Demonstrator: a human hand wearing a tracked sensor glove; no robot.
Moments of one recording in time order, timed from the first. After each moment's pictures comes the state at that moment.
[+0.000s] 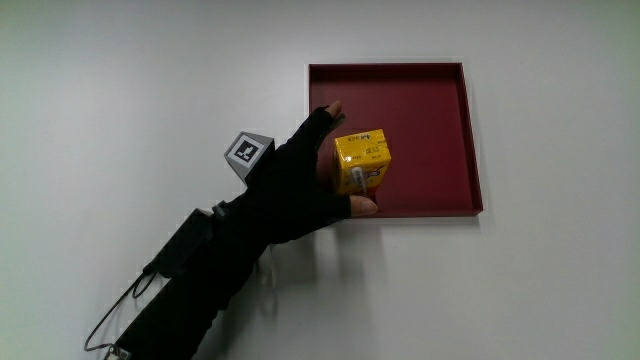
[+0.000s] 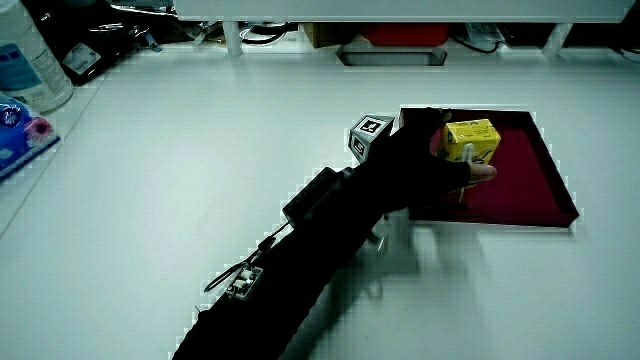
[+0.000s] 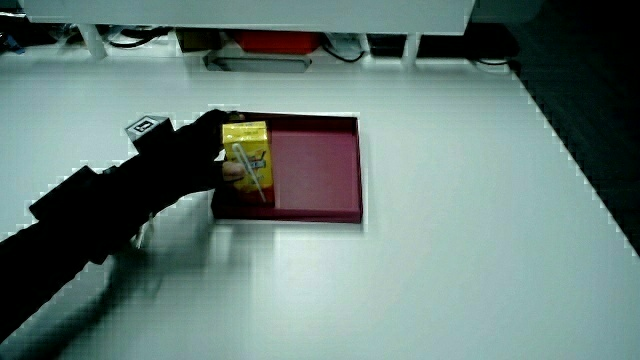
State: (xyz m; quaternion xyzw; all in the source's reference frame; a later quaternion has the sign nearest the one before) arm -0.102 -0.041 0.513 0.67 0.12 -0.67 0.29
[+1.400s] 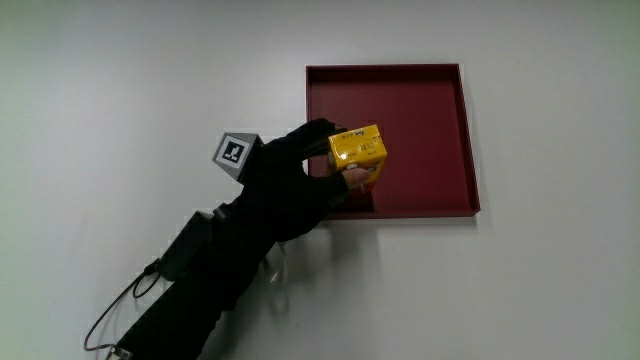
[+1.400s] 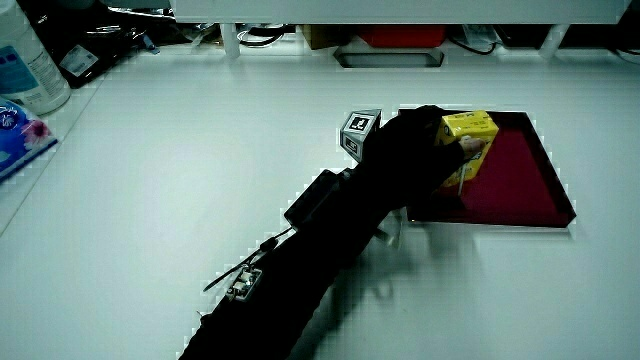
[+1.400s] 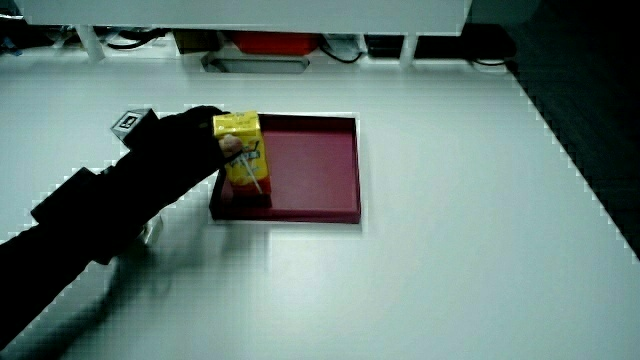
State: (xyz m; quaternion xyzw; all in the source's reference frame) arm -0.116 -0.039 0.512 0.69 0.10 -0.70 0.19
